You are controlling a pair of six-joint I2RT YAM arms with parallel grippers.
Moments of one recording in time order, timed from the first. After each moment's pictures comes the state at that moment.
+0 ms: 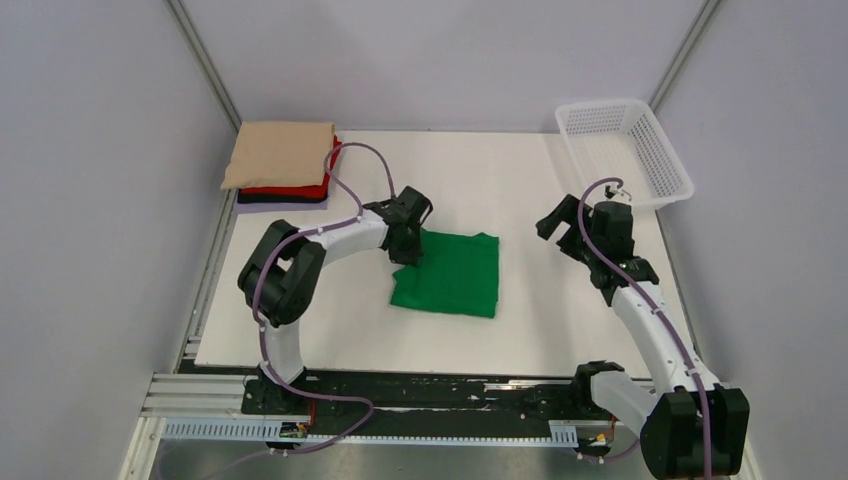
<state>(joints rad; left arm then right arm) -0.63 1.88 1.23 -0.49 -0.04 -0.66 0.07 1.02 0.72 -0.27 -0.03 0.60</state>
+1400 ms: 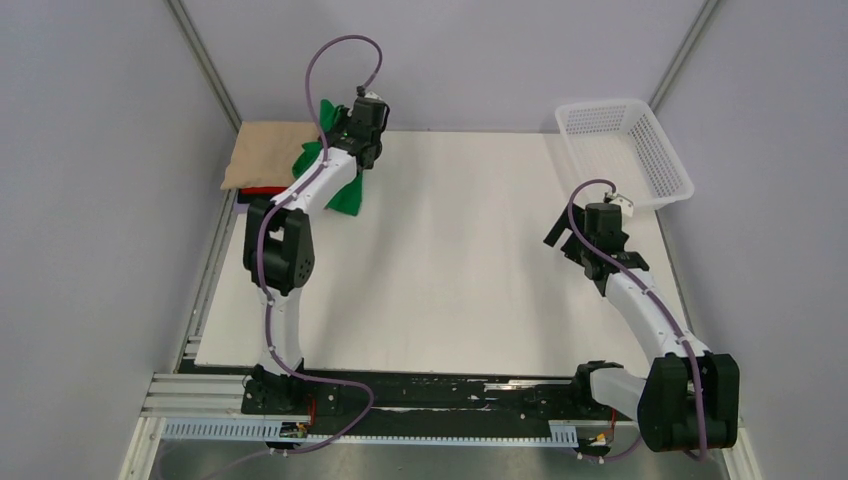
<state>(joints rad) -0.36 2.09 1.84 -0.35 -0.88 0.38 0.06 1.14 0.70 -0.29 0.17 0.54</state>
